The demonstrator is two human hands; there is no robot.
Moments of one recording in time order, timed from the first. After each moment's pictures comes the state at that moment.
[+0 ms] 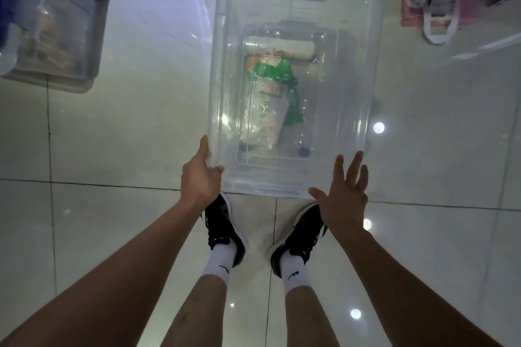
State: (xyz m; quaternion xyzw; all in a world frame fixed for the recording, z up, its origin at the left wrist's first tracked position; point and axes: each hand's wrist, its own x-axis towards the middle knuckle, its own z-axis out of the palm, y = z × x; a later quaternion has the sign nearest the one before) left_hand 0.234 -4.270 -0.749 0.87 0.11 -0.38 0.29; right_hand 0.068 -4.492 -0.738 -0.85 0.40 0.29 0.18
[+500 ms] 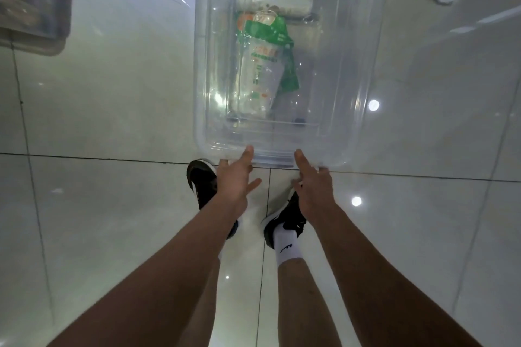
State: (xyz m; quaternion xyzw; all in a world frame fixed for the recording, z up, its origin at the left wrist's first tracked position) left_hand 0.140 -4.319 -0.753 0.58 0.46 -0.41 0.53; right_hand 0.057 -4.444 -0.761 -0.33 0.69 0.09 0.64
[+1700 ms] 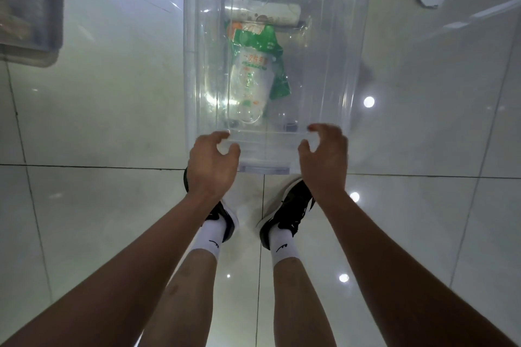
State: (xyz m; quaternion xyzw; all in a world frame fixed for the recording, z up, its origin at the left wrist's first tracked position) left_hand 0.192 -4.321 -0.713 0.90 0.06 -0.35 0.26; right_hand 0.097 -4.491 -0.727 -0.83 0.46 0.10 0.29
